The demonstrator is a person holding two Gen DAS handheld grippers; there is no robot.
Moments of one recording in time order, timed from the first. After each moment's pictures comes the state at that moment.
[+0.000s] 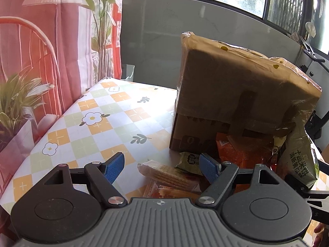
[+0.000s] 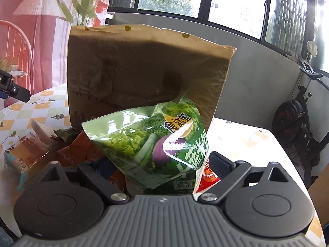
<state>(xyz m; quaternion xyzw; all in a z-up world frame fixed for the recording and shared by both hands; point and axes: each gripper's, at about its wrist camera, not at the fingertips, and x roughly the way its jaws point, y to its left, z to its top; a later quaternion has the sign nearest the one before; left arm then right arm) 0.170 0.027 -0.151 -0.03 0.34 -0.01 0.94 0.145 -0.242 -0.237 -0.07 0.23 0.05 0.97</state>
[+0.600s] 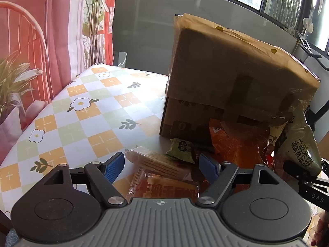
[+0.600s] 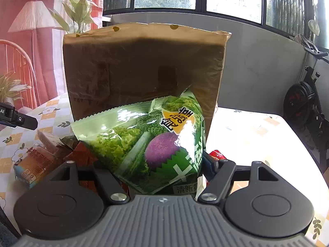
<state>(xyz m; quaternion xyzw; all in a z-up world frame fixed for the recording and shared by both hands) 0.177 0.022 -0.166 -0.05 0.36 -0.04 0.93 0.150 -0.262 -0.236 -0.01 0.25 0.08 0.97</state>
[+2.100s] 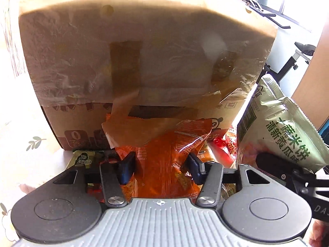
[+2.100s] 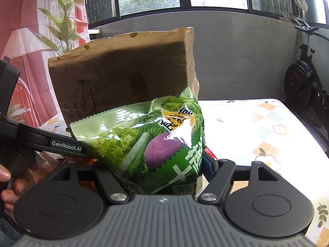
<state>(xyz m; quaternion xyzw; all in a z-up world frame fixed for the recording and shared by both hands) 0.228 -0.105 -0.208 0.02 0.39 -0.19 0.90 0.148 -0.305 -0.227 0.06 0.25 0.08 0.96</state>
